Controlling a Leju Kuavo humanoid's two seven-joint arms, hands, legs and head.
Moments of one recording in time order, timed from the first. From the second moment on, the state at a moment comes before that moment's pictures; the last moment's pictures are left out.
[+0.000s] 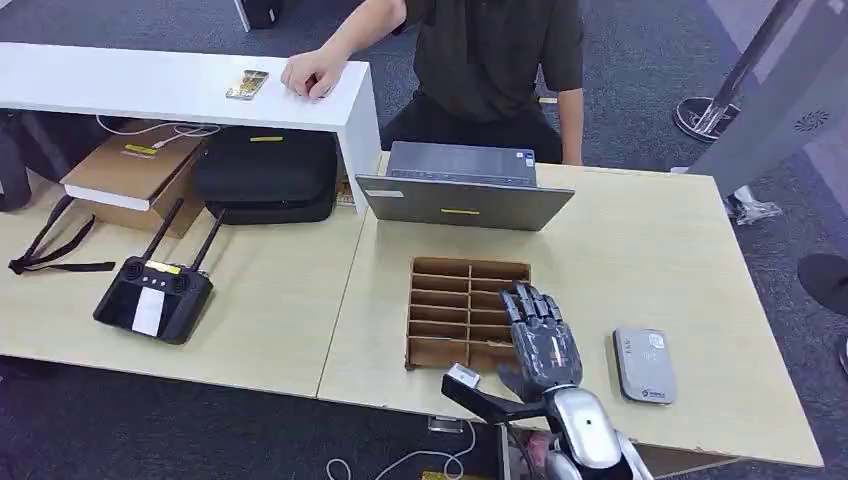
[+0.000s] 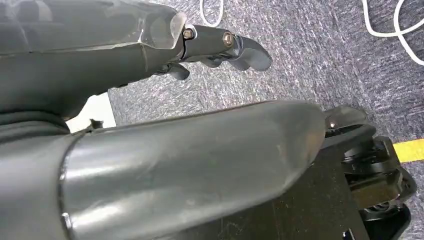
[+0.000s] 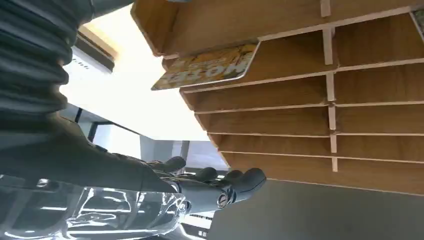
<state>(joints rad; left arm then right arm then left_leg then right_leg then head) -0.06 -0.27 0.60 -0.30 -1.02 0.14 0.02 -0.14 -0.05 0.58 -1.46 1.40 -0.03 0.13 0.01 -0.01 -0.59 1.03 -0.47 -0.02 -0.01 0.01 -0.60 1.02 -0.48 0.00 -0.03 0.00</state>
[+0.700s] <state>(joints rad) -0.06 -0.27 0.60 -0.30 -1.00 0.15 0.03 -0.13 -0.06 0.58 -1.44 1.39 0.02 0.16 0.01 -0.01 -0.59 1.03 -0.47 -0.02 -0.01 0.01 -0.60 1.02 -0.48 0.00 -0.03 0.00</state>
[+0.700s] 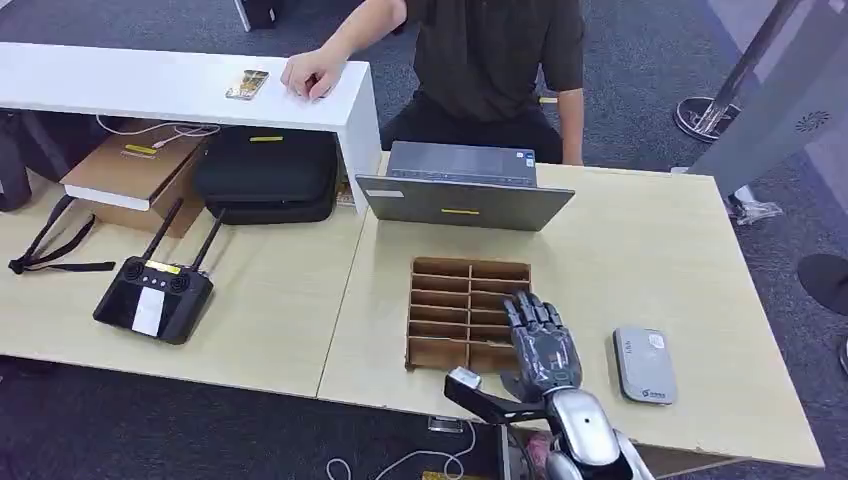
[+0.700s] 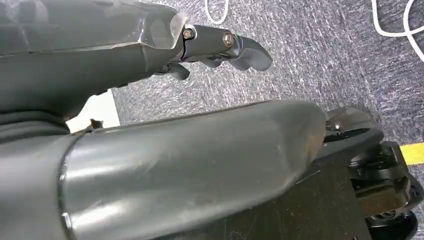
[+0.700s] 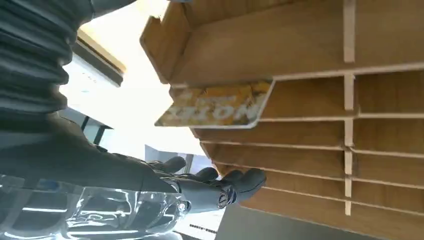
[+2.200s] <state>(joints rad) -0.06 -0.27 0.59 -0.30 -1.01 0.14 0.04 -0.08 -0.04 0.56 -1.52 1.40 0.00 0.17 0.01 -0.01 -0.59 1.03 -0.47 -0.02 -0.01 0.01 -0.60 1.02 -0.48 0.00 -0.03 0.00</state>
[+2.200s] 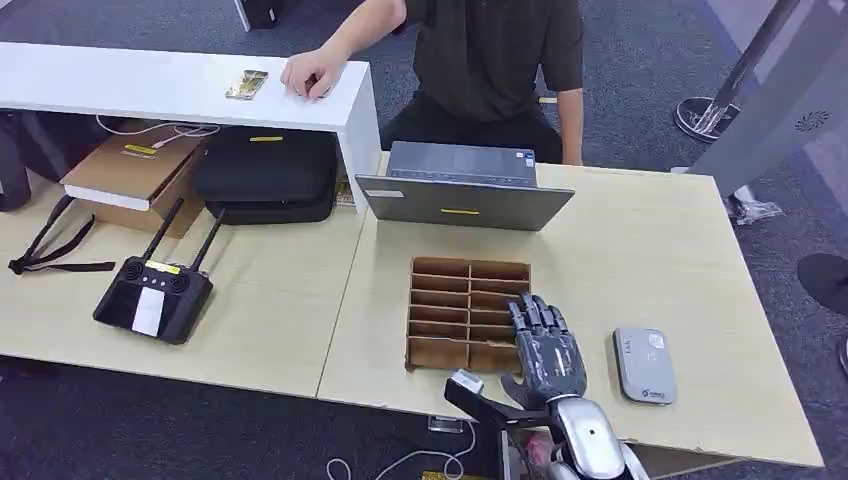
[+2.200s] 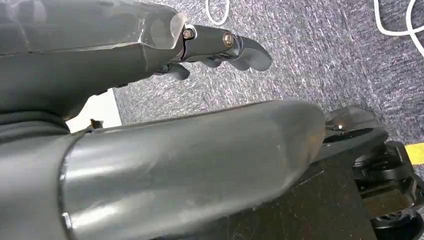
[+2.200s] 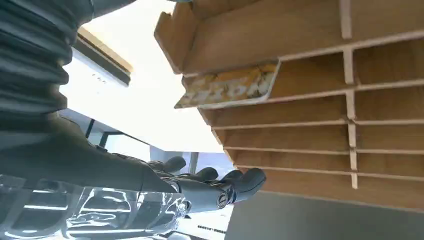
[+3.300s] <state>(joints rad) -0.06 -0.27 0.57 -0.30 -1.00 0.15 0.04 -0.11 -0.04 0.53 -1.49 1.42 -0.01 0.17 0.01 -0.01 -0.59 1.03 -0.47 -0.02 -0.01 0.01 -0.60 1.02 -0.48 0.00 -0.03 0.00</state>
